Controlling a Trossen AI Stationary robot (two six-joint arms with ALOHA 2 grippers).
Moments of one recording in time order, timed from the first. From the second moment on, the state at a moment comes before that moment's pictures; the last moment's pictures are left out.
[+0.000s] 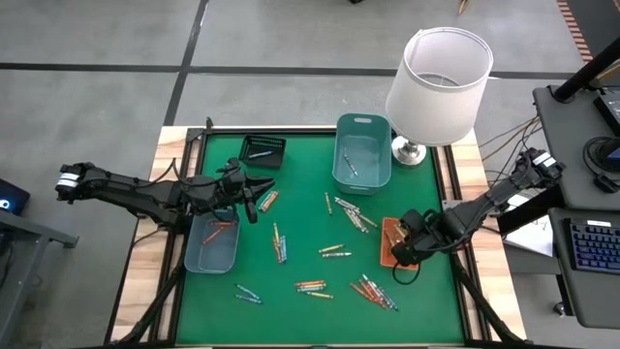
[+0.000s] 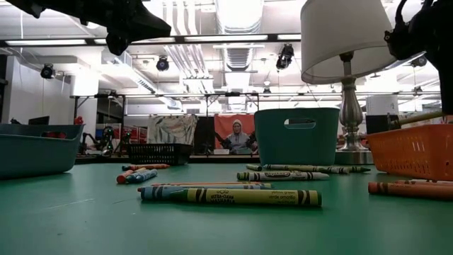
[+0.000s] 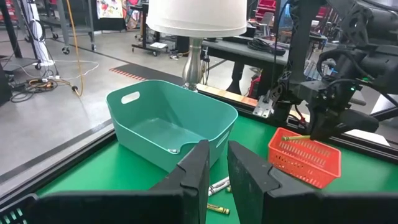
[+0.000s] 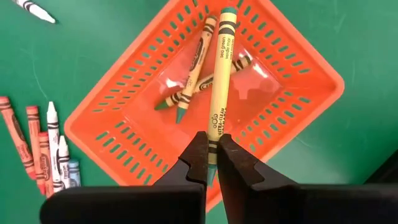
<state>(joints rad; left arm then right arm) -0.12 0.89 0.56 0.19 -0.51 -0.22 0.54 1.21 0.82 -1.05 0.14 1.47</state>
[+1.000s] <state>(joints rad) -0.12 1.01 0.56 0.20 -0.51 -0.43 0.54 1.25 0.88 -0.98 0.26 1.35</state>
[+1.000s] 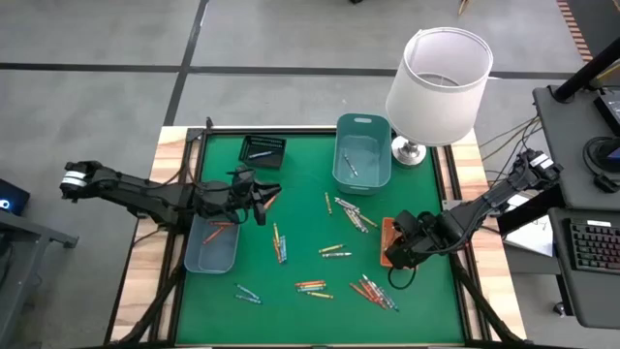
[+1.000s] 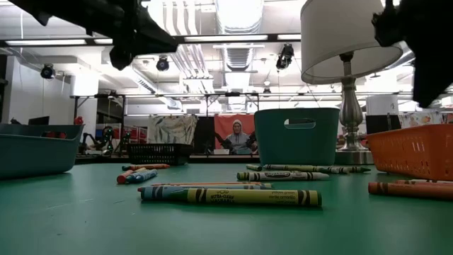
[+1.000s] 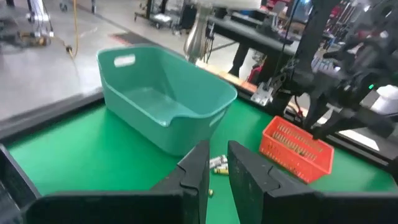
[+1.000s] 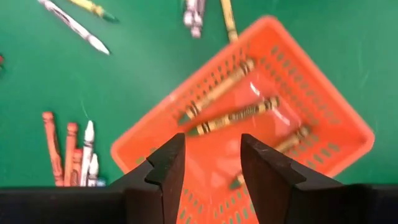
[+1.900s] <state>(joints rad) -0.05 1.37 0.96 -0.66 -0.37 -0.48 0.33 1.25 0.94 -0.53 0.62 0.37</state>
